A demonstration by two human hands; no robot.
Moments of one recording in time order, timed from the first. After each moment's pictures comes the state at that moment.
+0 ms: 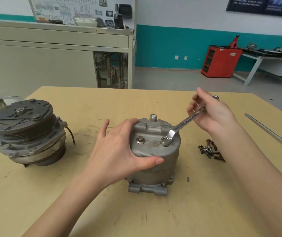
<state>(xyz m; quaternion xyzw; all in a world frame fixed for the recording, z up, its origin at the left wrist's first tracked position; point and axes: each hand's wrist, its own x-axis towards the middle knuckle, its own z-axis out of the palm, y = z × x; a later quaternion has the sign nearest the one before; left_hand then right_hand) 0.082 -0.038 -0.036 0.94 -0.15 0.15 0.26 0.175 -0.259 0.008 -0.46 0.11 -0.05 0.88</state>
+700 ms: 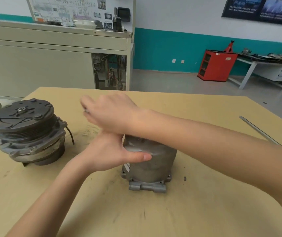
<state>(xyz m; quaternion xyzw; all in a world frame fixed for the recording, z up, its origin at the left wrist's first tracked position) 0.097 -0.015 -0.029 0.90 -0.17 -0.02 0.40 0.147 -0.087 0.031 -0.88 -0.42 -0.23 -0.06</state>
